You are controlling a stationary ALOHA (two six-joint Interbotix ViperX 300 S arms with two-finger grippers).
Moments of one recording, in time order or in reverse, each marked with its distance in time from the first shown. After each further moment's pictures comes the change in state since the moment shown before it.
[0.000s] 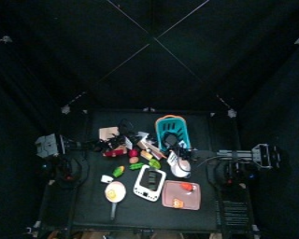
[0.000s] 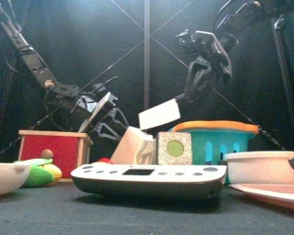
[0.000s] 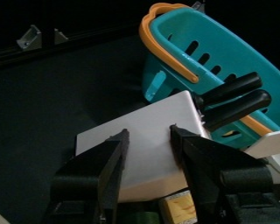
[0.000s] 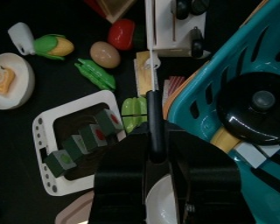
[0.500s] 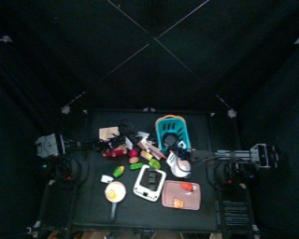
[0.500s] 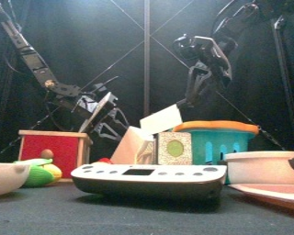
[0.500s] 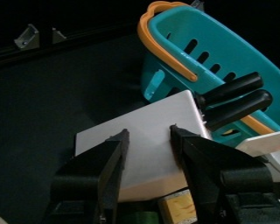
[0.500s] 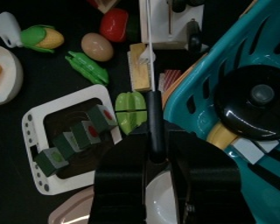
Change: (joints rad) left arm 0.000 0.000 -0.006 0.008 0.006 -0.002; right arm 0.002 0.020 -0.002 -0.002 0.018 -0.002
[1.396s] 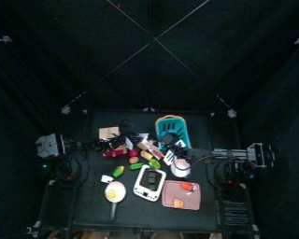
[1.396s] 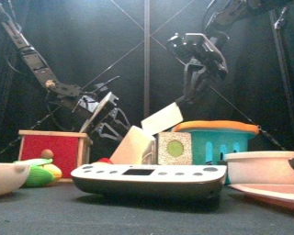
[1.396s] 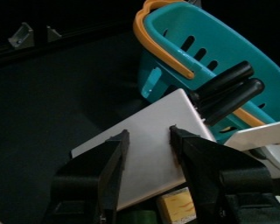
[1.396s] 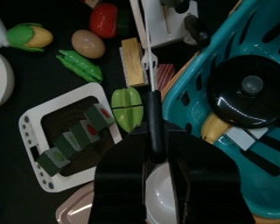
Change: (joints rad) left arm -0.002 0.000 -0.006 0.020 0.002 0.000; right arm -0.002 0.052 -0.126 0.038 0.178 -0.006
